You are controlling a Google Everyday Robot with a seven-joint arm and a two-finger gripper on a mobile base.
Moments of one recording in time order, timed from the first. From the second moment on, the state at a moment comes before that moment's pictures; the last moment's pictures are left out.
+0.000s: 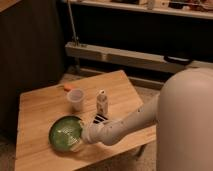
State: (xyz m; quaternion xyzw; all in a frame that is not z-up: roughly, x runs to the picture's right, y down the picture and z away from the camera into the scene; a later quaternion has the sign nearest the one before) arm -0.159 0.228 0.742 -0.20 -0.37 0.19 0.89
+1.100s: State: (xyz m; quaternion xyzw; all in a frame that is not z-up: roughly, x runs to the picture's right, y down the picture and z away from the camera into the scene) arm -0.132 0.275 0.760 -0.23 -0.34 0.23 0.88
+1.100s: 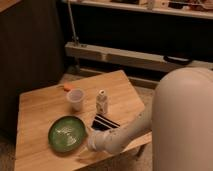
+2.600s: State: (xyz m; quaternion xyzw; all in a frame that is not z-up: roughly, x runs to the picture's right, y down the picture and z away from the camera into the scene) arm -0.178 0.235 0.782 -0.21 -0.37 0.28 0.86
